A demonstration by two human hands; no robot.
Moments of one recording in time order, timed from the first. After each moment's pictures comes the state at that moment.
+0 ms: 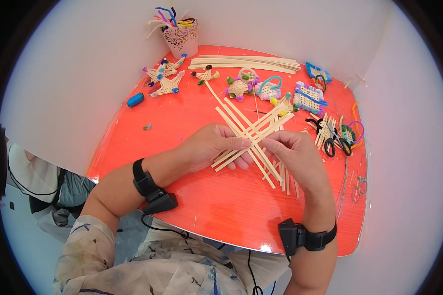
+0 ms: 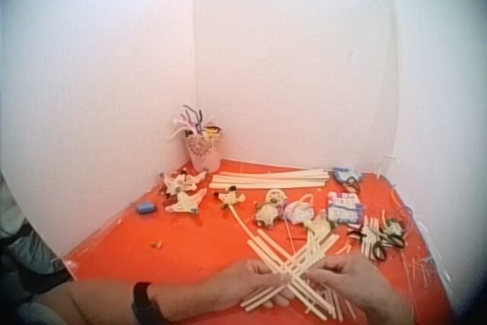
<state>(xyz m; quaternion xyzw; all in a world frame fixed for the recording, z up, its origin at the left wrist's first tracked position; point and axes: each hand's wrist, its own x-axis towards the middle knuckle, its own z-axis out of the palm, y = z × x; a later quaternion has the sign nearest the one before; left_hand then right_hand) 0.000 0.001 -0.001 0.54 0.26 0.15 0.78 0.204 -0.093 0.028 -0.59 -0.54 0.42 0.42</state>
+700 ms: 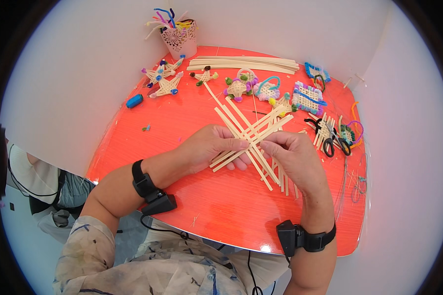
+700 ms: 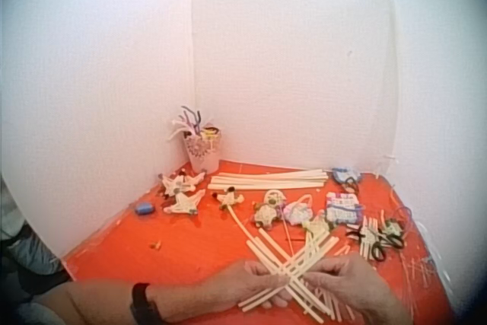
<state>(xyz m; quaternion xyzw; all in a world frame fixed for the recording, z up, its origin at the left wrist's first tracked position) 0.000 0.001 -0.003 0.53 0.27 0.16 0.79 0.203 -0.094 0.028 -0.58 -0.55 0.42 0.43</state>
